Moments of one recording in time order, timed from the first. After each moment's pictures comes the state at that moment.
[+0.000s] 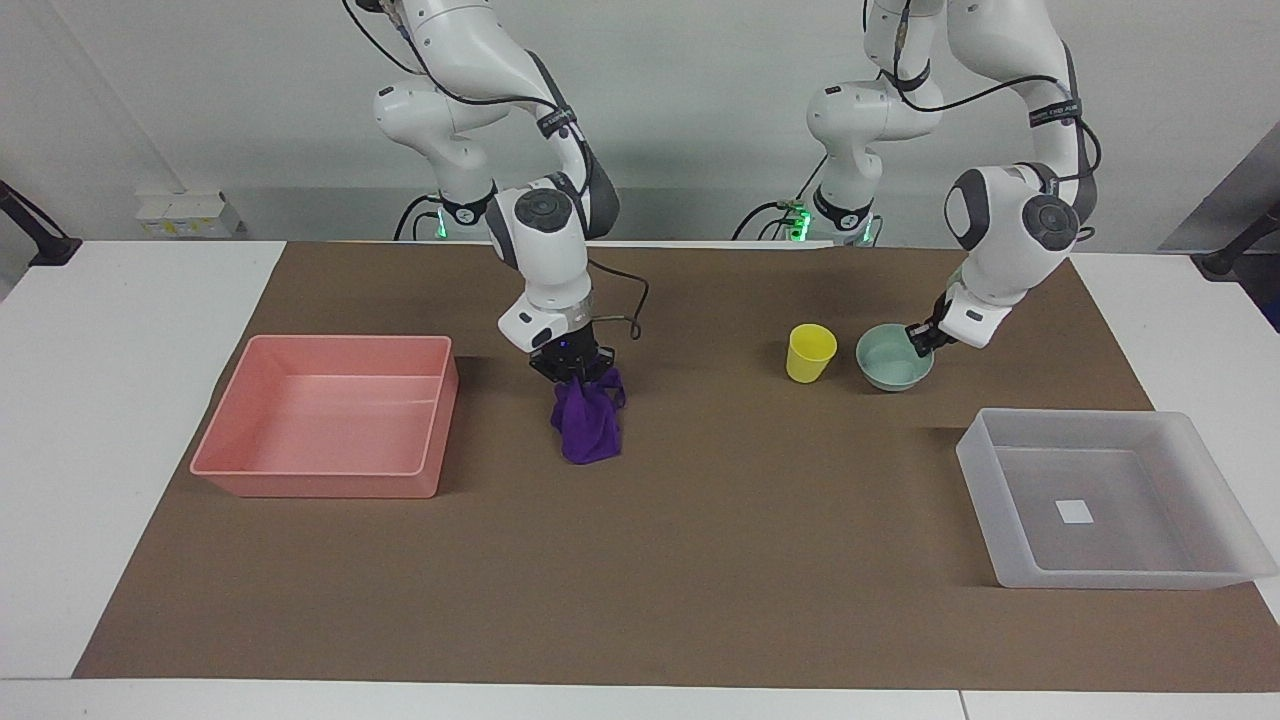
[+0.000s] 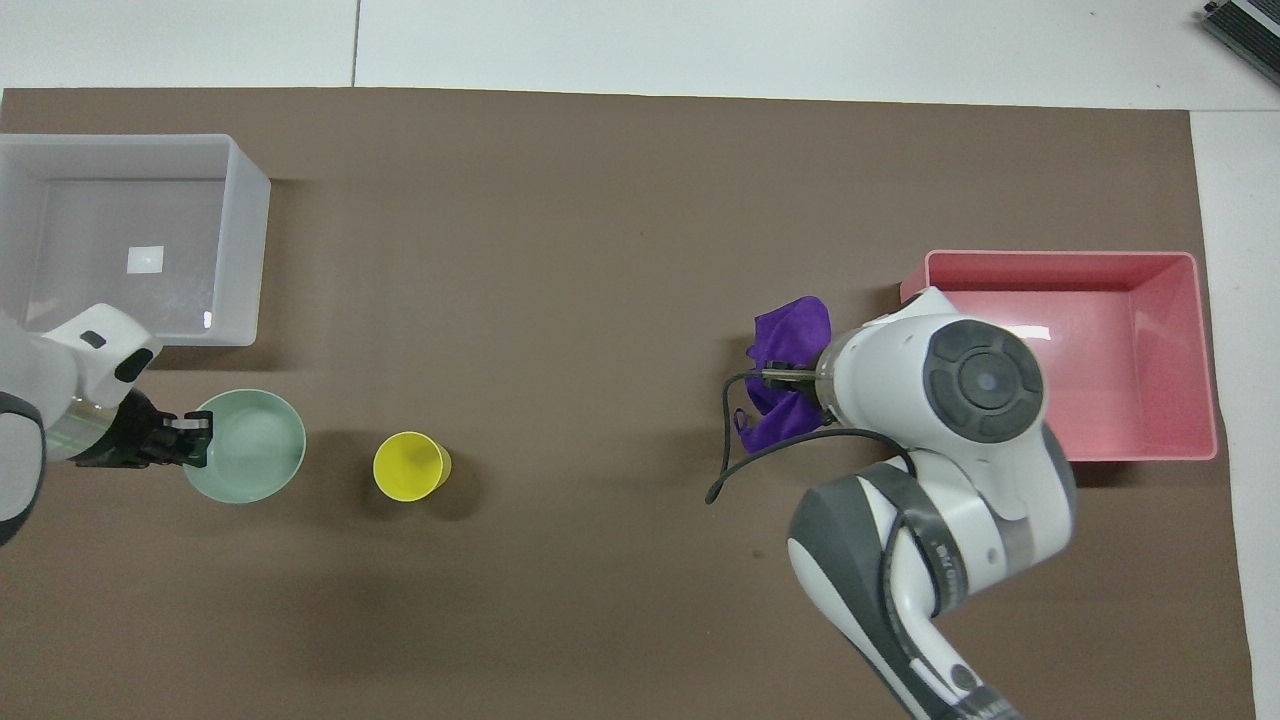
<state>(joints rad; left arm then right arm) 0.07 -0.10 -0.02 -2.16 -0.01 1.87 -0.11 0.34 0.00 0.02 -2.10 -0.02 2.24 0.52</state>
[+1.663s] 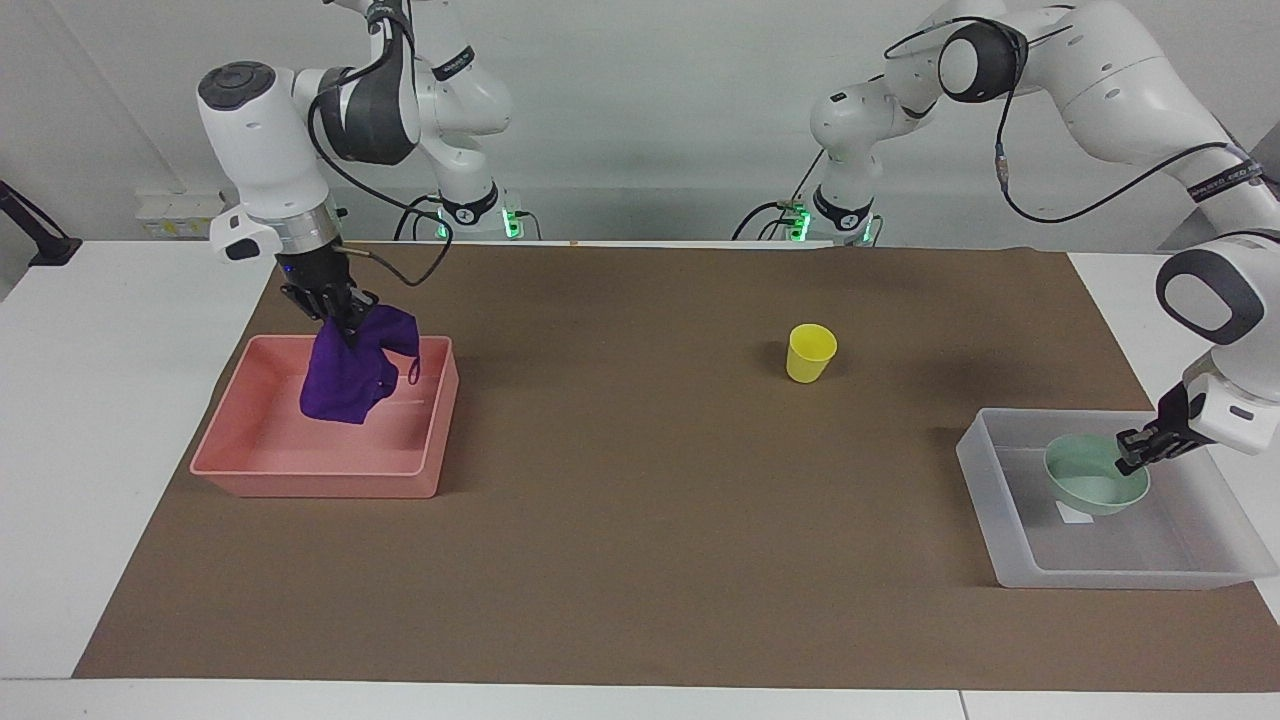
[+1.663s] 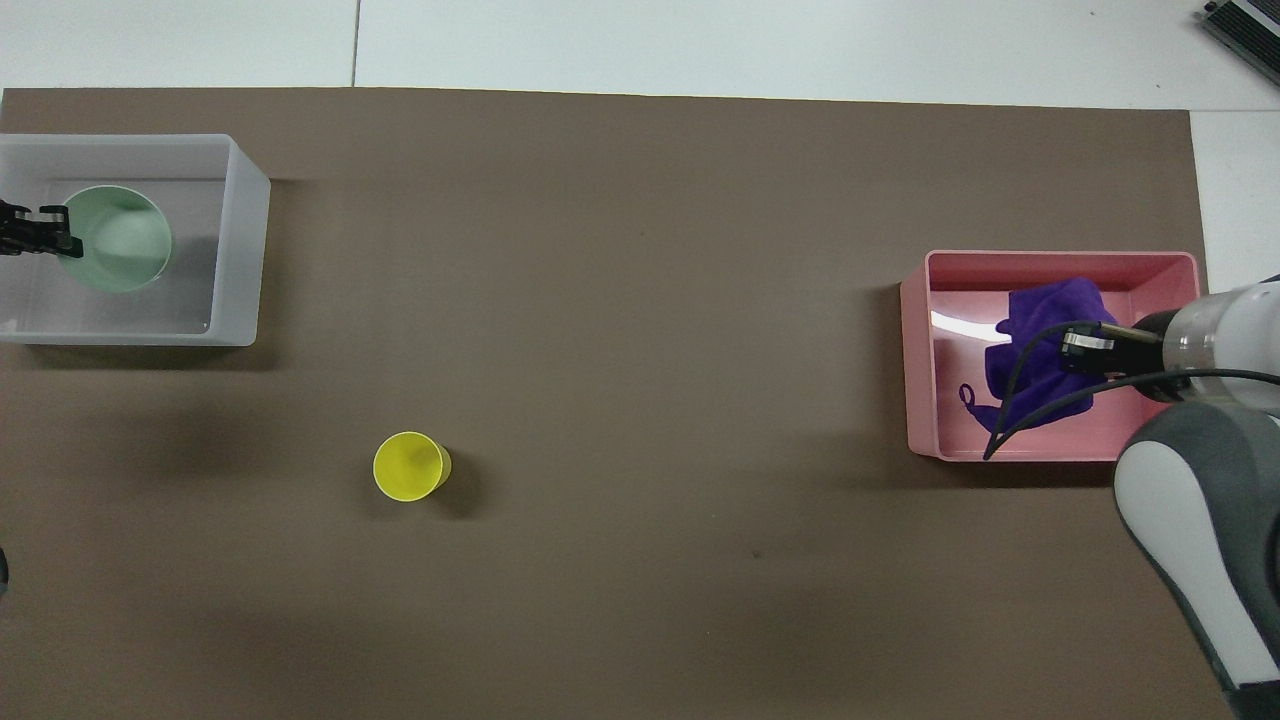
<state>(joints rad) 0.29 0.59 -0.03 -1.41 -0.07 2.03 0.21 -0.07 -0.05 0.01 -2.13 -0.02 2.14 0.27</state>
